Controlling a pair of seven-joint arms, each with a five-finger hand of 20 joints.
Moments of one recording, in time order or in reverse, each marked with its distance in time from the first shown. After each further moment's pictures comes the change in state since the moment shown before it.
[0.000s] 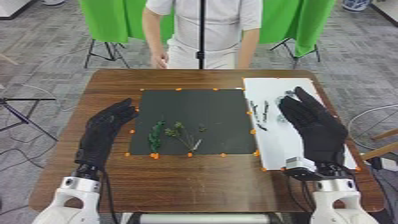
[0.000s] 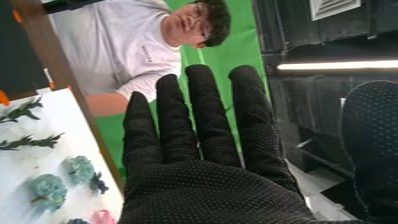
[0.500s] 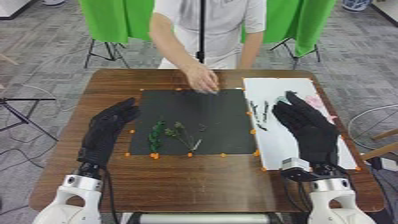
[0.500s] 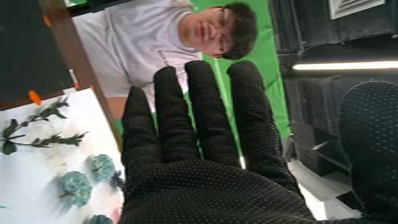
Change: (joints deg) left arm -0.9 0.0 0.2 0.4 0.3 -1.3 -0.5; right arm 0.2 0.1 -0.7 0.6 -0.3 0.1 2.8
